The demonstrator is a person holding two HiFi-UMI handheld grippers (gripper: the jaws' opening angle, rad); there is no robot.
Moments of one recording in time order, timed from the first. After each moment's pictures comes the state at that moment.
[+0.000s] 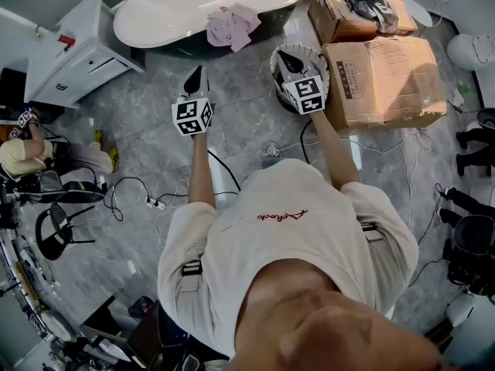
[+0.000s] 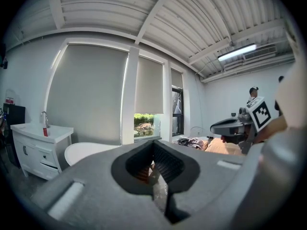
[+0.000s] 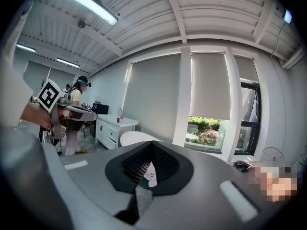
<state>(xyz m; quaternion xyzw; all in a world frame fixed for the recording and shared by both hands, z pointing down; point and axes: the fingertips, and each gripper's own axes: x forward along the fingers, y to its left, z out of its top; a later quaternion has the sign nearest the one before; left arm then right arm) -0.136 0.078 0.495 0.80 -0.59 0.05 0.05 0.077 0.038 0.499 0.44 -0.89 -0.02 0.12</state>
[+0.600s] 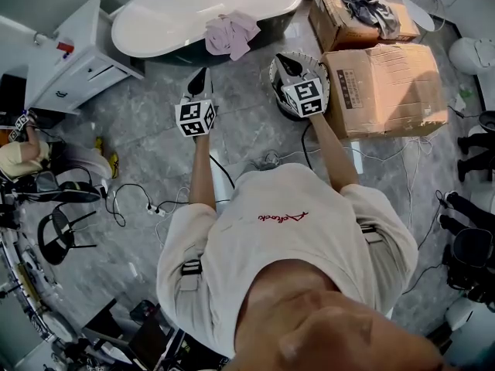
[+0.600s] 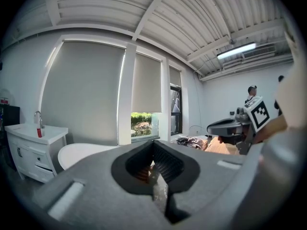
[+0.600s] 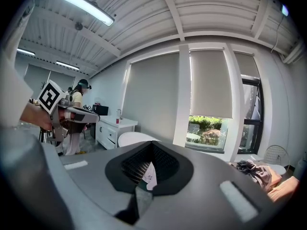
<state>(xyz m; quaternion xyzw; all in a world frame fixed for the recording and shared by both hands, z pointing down) -0.110 0.020 0.498 0.81 -0.58 0.06 0.05 0.086 -0.015 0.504 0.43 -0.89 -0.01 0.11</state>
